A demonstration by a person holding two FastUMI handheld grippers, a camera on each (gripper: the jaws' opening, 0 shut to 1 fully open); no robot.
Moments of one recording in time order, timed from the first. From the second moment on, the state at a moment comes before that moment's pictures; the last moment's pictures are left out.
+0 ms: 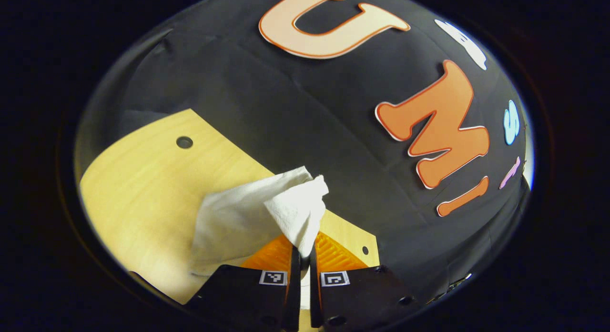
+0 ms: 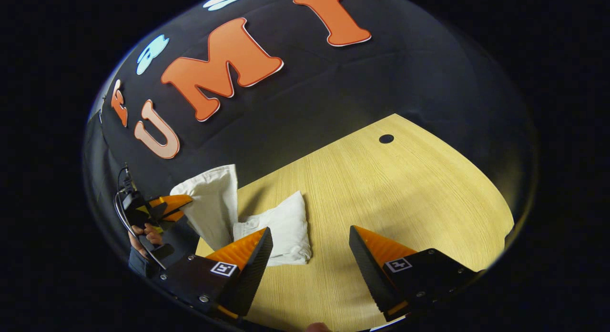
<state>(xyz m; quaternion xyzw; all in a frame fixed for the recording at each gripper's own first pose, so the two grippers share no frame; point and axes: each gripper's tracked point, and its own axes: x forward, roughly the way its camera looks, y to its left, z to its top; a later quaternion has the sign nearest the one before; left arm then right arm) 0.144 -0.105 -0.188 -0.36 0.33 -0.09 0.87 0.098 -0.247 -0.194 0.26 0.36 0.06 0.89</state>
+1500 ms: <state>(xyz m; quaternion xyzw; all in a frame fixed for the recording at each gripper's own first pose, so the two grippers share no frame) 0.022 -0.098 -0.146 -0.12 0.28 -0.24 0.92 0.111 -0.193 -0.140 0.13 0.26 0.13 0.95</state>
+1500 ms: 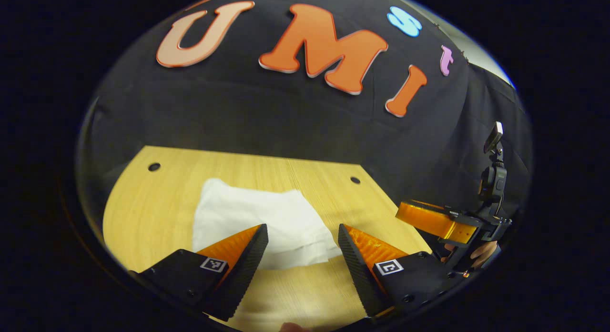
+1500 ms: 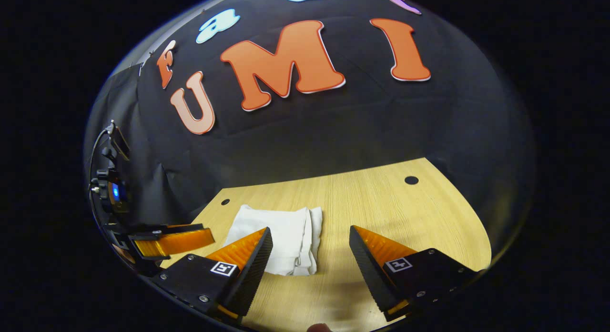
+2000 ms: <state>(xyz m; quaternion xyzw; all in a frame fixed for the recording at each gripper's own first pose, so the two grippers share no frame) -0.009 -0.021 -0.020 -0.05 0.11 -0.13 0.98 0.096 -0.143 -0.063 0.05 0.16 0.09 0.98</state>
